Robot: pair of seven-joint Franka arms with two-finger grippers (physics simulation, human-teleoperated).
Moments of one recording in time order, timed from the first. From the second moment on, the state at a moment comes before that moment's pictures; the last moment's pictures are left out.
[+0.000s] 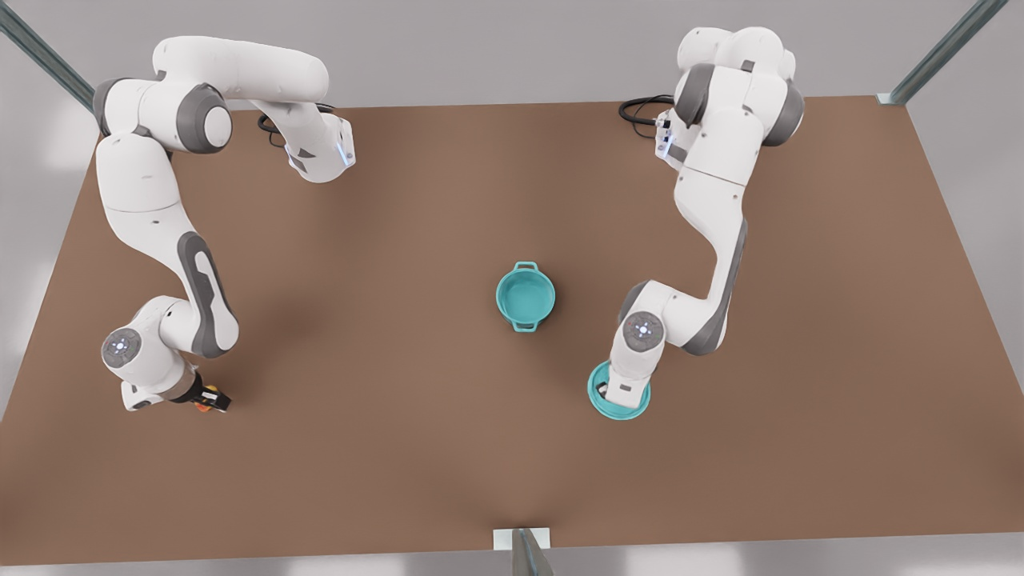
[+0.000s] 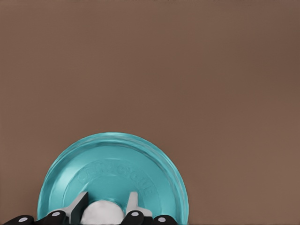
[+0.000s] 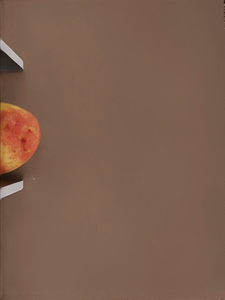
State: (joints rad) left arm -0.39 0.82 -0.02 -1.45 0.19 2.34 -0.94; right arm -0.27 0.76 0.00 -1.71 0.00 2.62 0.04
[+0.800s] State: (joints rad) left arm -0.12 0.23 -0.08 -1.43 0.03 1.65 -0.27; right arm -0.28 0.74 0.02 -1.72 0.00 2.59 0.06
